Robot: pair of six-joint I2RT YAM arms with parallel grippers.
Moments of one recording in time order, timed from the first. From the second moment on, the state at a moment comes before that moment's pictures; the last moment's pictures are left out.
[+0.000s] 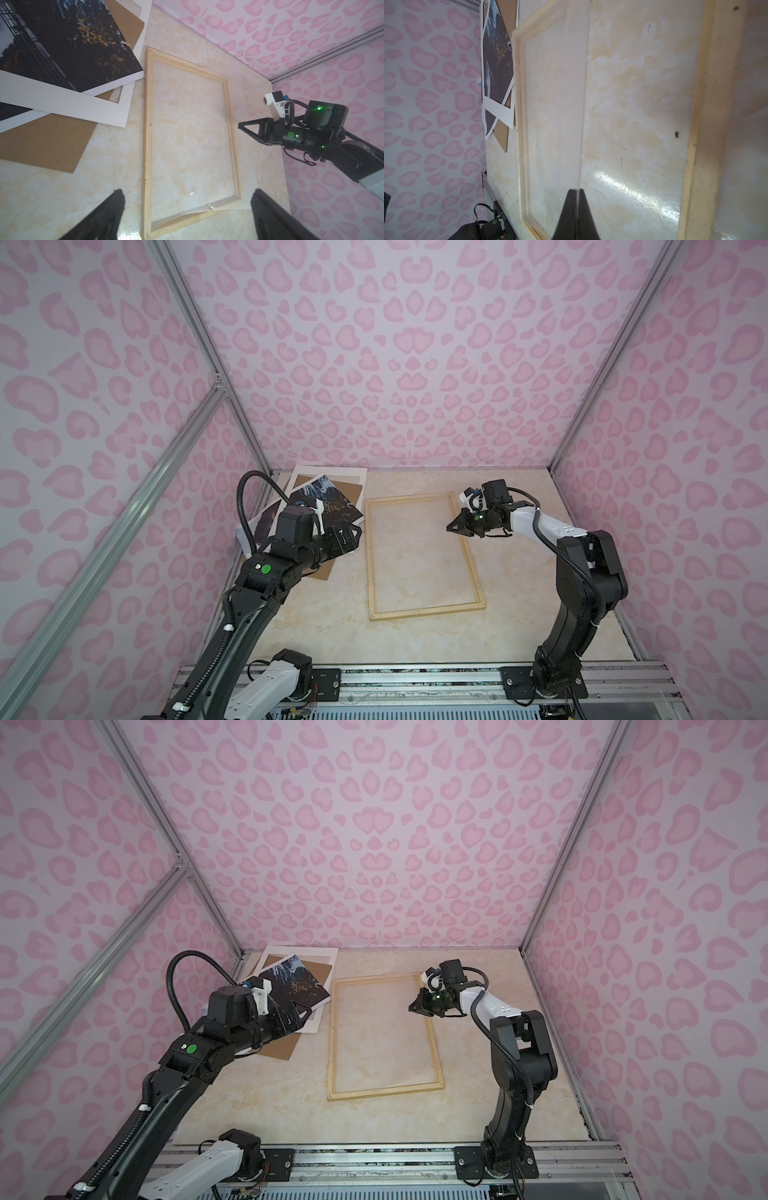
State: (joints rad) left arm -0.31 0.96 1.06 -0.77 0.18 -0.65; right arm 0.22 1.85 1.27 -0.44 -0.66 0.43
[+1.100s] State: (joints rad) left arm -0.31 0.97 1.05 -0.75 0.19 -0.66; right arm 0.19 1.85 1.26 -0.45 -0.66 0.43
